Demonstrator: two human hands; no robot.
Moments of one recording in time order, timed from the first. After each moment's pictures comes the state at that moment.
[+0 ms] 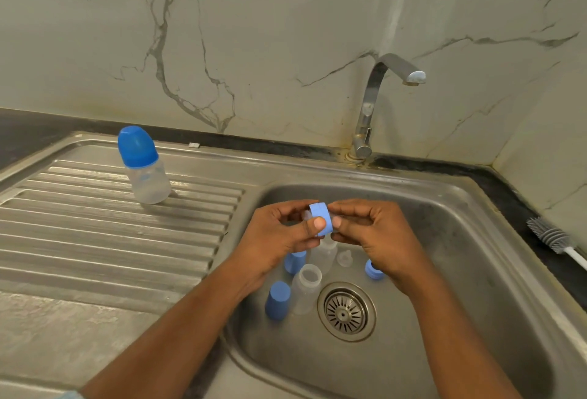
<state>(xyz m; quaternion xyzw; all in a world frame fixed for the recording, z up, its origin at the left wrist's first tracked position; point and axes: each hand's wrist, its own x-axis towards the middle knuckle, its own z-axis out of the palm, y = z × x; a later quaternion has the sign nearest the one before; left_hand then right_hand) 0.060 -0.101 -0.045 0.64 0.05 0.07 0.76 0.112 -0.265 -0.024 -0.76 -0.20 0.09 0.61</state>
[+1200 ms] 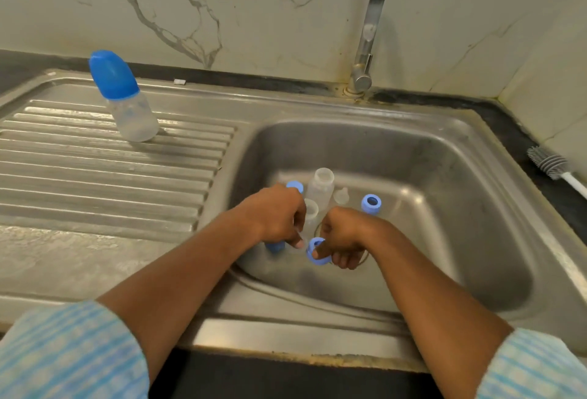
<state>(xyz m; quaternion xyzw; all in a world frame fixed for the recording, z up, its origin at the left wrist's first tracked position) 0.059 -0.100 -0.083 0.98 -0.03 -0.15 0.14 0.112 -0.256 -0.109 -0.89 -0.13 0.39 0.16</state>
